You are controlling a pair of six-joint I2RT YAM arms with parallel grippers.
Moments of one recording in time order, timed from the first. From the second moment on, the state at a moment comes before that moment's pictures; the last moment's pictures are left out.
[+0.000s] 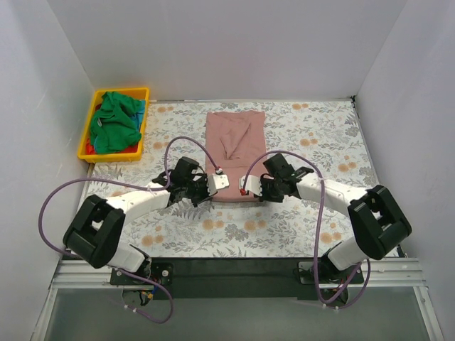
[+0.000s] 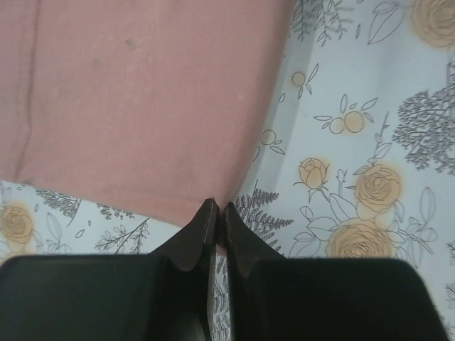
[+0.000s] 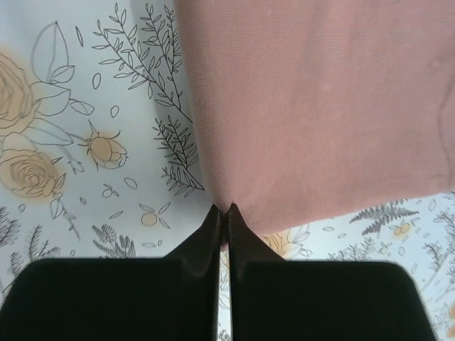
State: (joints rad) left arm -0.57 1.46 0.69 -0.12 0.43 0.65; right arm 0.64 1.51 0.82 -0.42 -0.23 -0.93
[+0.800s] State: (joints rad) left arm -0.66 1.06 0.92 -0.97 0.74 0.69; right arm 0.84 1.05 0.99 -1.03 -0.41 -0.83
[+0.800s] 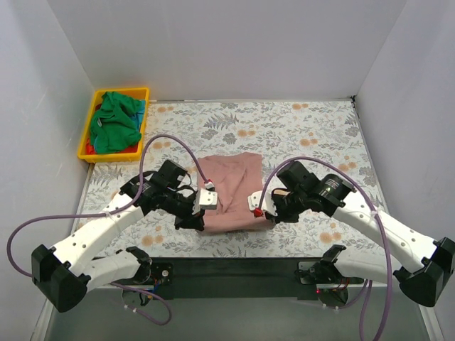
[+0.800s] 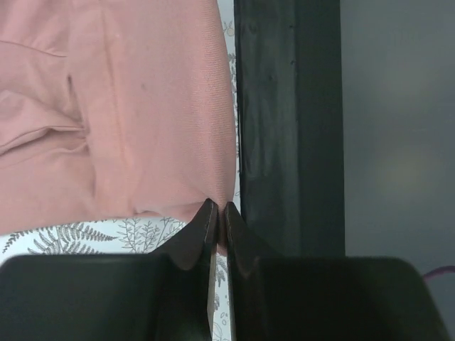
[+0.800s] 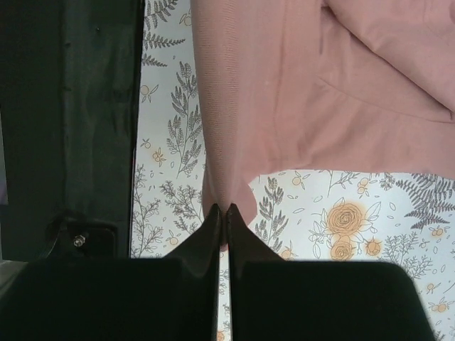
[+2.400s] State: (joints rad) left arm -0.42 1.42 0.90 -0.57 0.78 0.61; right arm 0.42 1.72 1.40 -0.93 -0.79 -0.66
